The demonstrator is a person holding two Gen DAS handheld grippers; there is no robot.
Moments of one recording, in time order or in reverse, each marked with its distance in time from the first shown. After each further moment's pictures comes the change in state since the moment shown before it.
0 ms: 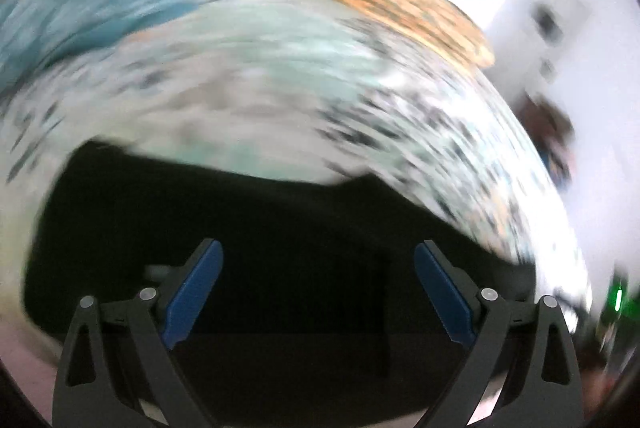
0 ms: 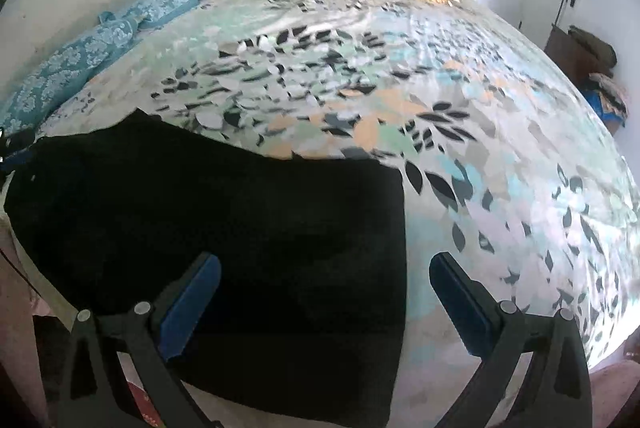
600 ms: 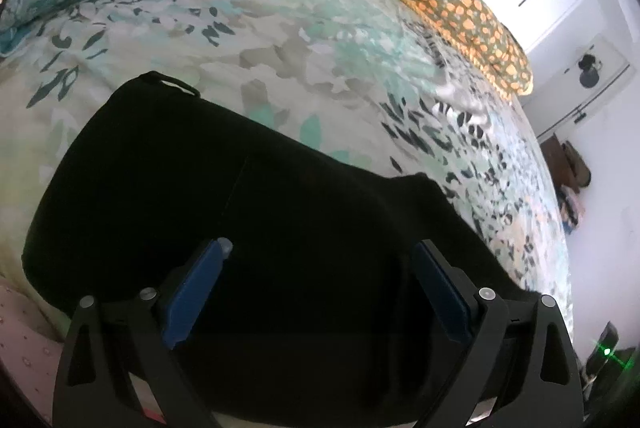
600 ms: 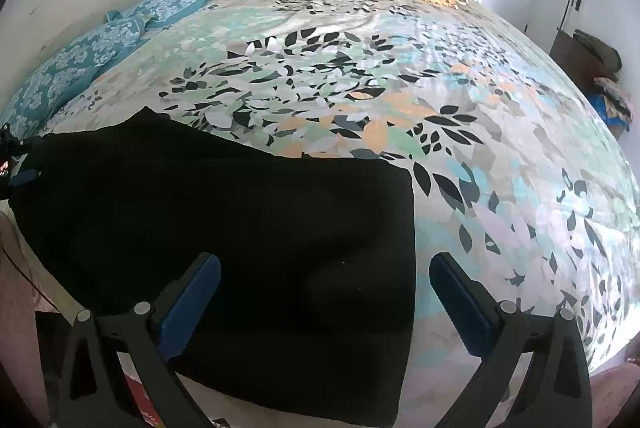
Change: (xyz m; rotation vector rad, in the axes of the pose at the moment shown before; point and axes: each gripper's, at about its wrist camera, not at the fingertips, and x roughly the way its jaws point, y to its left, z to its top) left arm 0.018 0.027 -0.011 -0.133 0.060 0.036; right arm 0.004 0.002 -0.004 0.000 0.019 0.005
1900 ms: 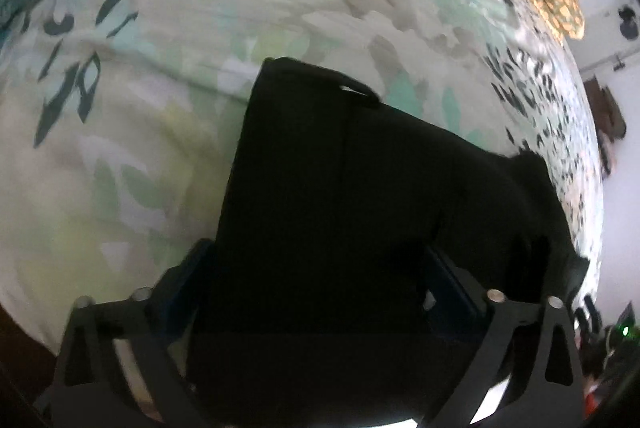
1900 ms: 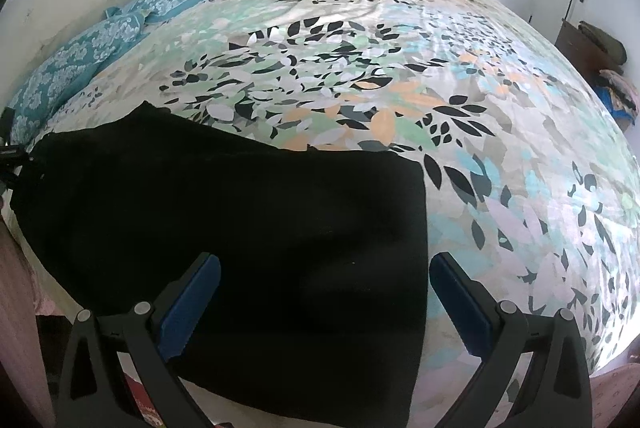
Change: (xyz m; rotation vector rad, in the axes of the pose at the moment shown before) left arm 0.048 0.095 0.059 0.046 0.336 0.120; right arm 0.008 0.004 0.003 0.001 0.032 0.019
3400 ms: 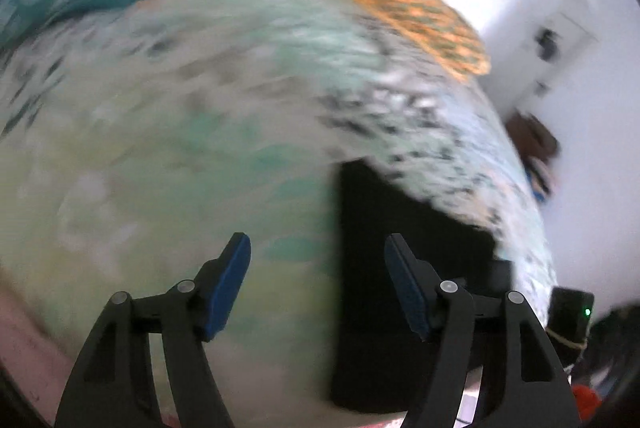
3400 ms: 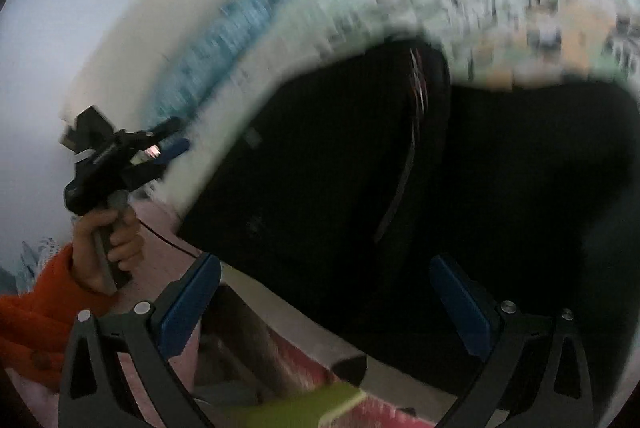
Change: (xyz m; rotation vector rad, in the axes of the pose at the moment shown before) left arm -0.048 -0.112 -0.082 0.036 -0.320 -0.208; right arm 0.035 0.051 0.001 0.103 0.203 0.677
